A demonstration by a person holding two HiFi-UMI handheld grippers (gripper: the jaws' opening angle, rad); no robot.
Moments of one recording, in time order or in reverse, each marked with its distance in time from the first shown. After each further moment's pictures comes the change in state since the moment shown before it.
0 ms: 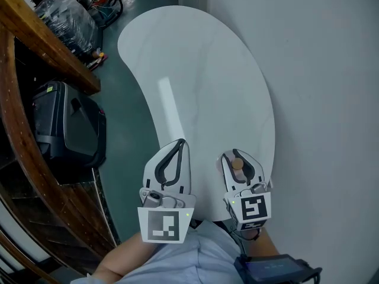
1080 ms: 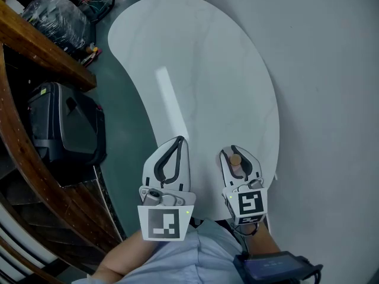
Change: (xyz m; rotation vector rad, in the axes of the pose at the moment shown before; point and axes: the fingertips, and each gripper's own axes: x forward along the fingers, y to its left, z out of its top) left arm 0.021 0.004 -0.027 0.007 0.075 -0.022; right arm 0.023 -0.006 -0.035 0.038 0.044 -0.018
